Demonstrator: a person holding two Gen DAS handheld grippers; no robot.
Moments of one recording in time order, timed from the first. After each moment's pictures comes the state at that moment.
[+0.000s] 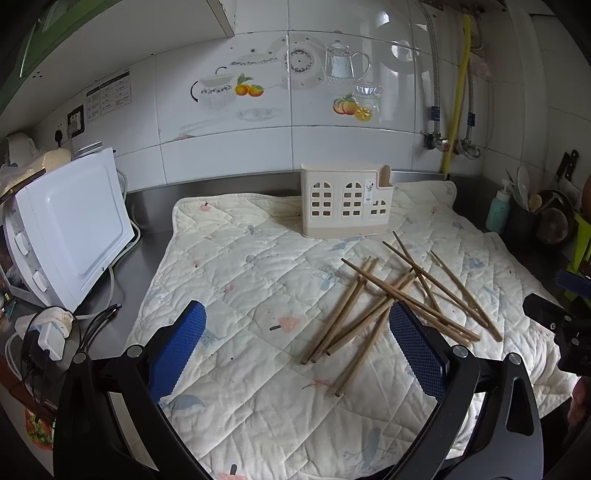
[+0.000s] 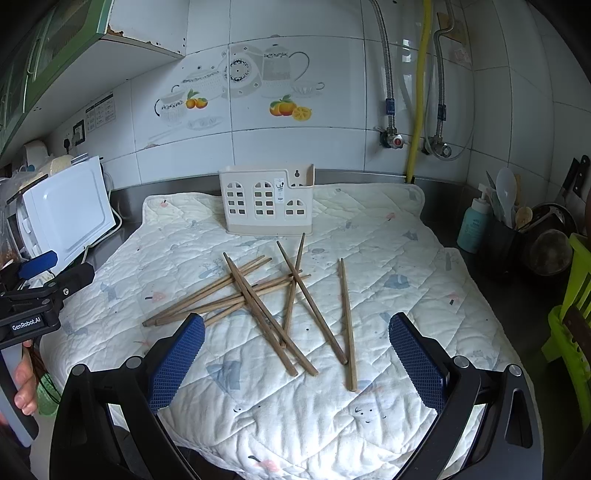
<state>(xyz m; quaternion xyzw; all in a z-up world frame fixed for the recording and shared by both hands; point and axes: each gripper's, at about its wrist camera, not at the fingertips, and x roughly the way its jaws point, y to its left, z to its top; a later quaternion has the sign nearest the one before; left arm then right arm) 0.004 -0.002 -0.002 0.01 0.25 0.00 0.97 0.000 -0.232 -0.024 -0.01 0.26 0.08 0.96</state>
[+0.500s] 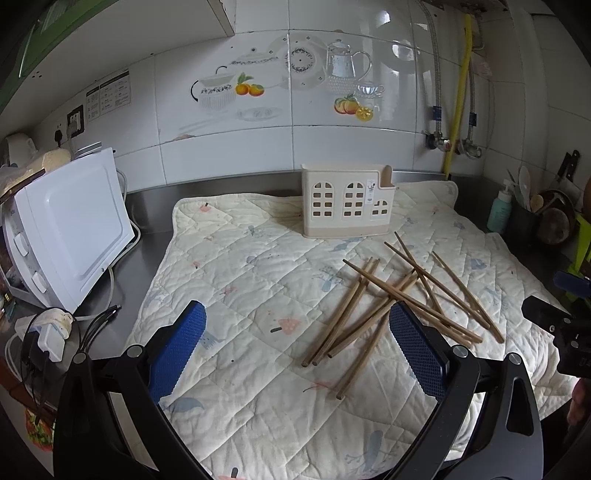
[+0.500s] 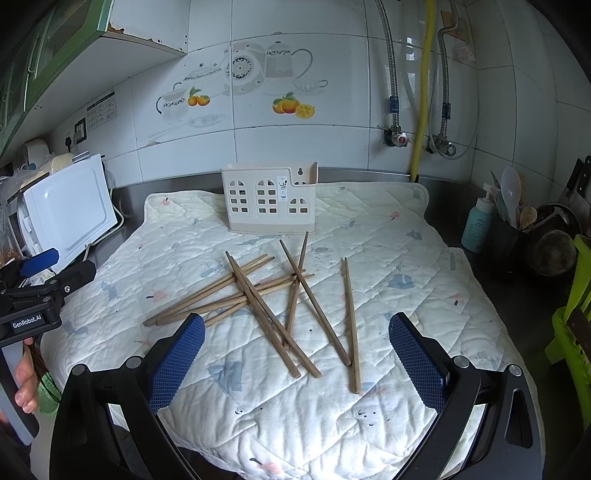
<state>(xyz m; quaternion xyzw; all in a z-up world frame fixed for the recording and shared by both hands) 0.010 -0.002 -0.002 0.01 0.26 0.00 0.97 0.002 -0.230 -0.026 -0.01 0.26 0.08 0.96</state>
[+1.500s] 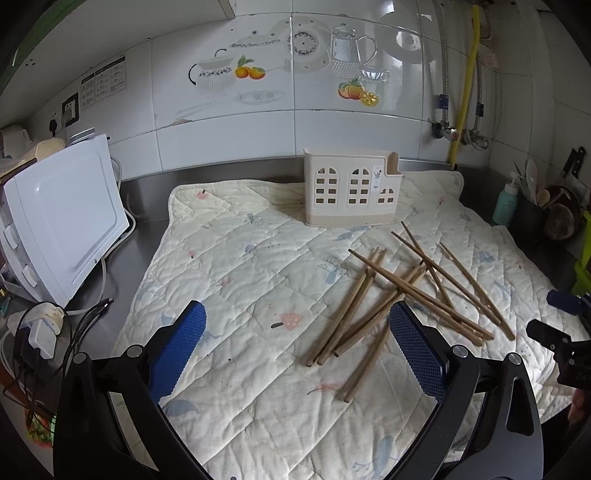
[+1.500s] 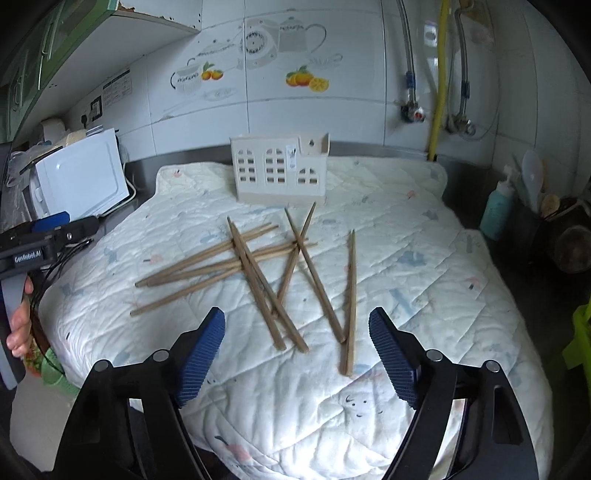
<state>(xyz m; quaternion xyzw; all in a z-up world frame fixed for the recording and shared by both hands) 0.030 0.003 -0.017 0.01 0.28 0.00 0.96 0.015 -0.256 -0.063 -0.02 0.29 0.13 0.95</state>
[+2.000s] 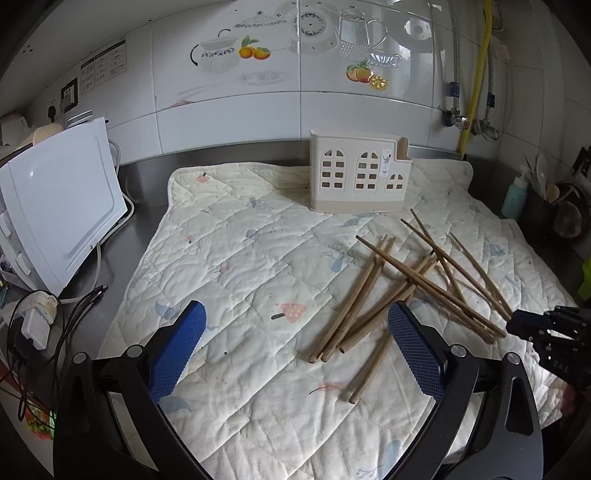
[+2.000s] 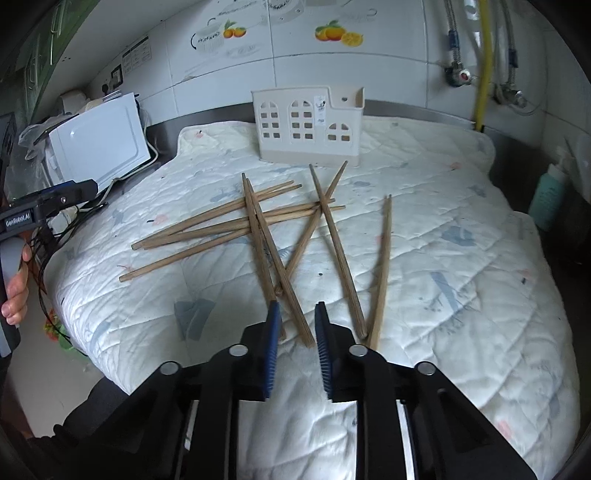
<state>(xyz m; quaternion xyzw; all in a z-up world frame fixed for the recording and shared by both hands) 0.046 0.002 -0.033 0.00 0.30 0.02 0.95 0.061 -0.256 -0.099 -0.04 0.34 0.22 0.91</state>
